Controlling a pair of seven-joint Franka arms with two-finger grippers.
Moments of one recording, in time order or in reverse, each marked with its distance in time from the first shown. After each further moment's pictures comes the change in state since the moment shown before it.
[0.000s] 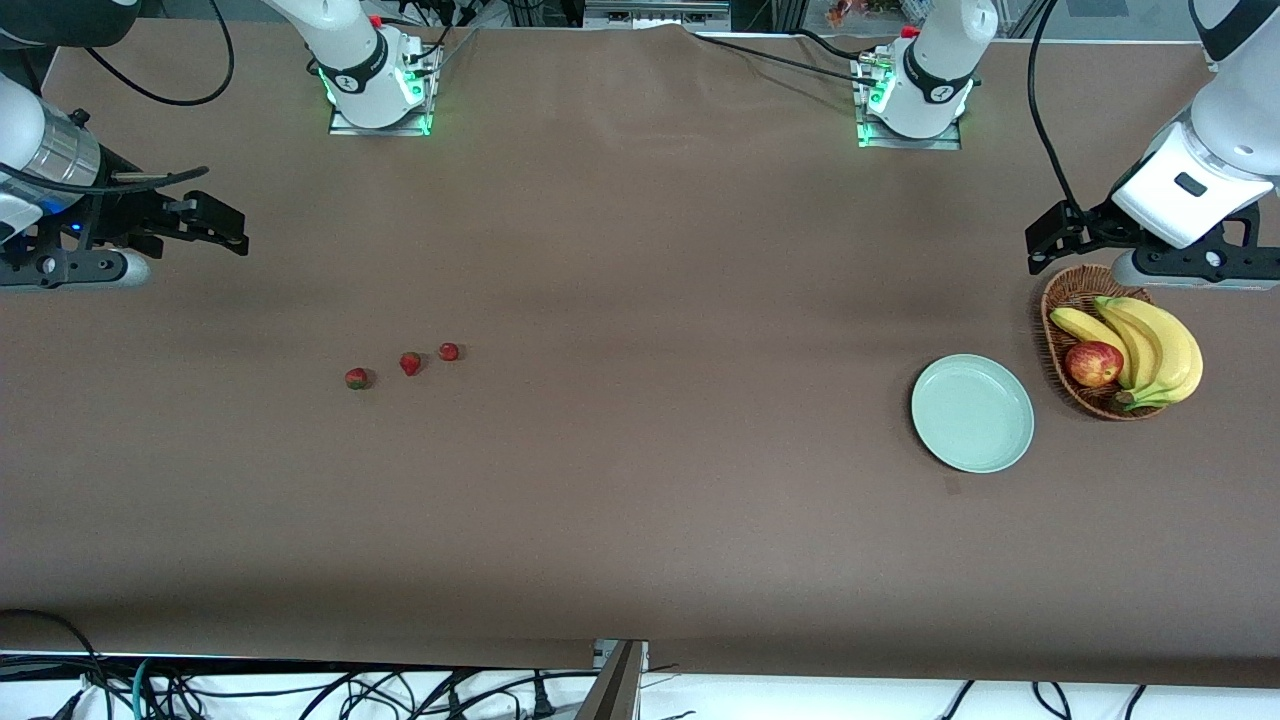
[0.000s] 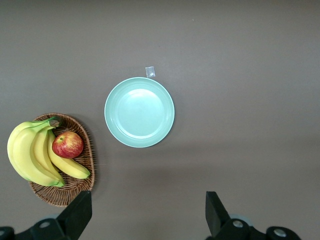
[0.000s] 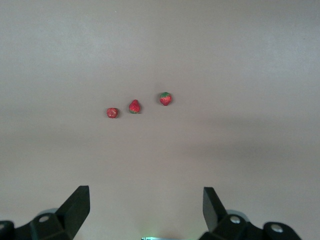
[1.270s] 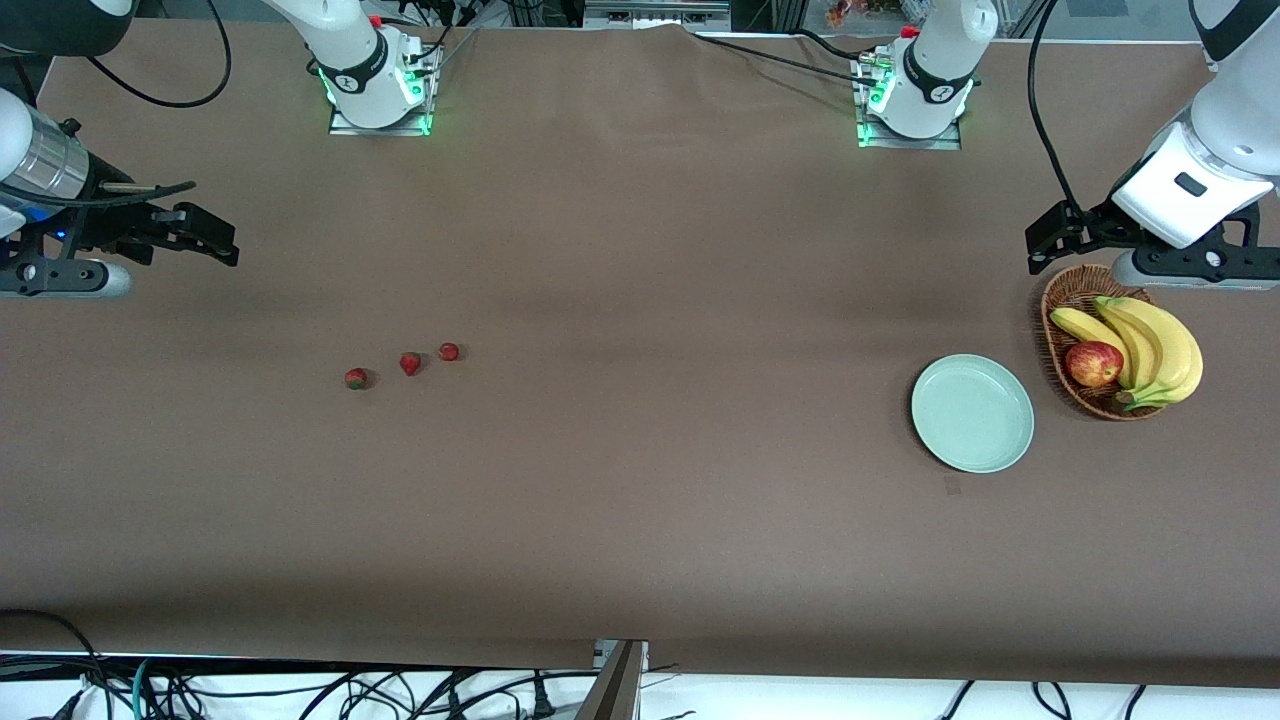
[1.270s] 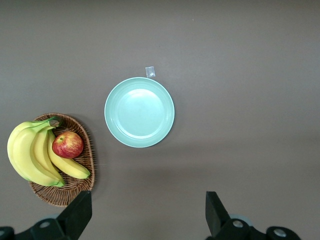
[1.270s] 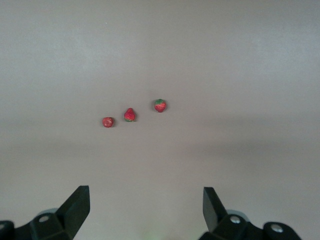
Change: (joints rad) left arm 0.000 0.000 0.000 0.000 0.000 0.000 0.000; right arm -0.004 0.011 -0.011 0.008 -0.008 0.026 0.037
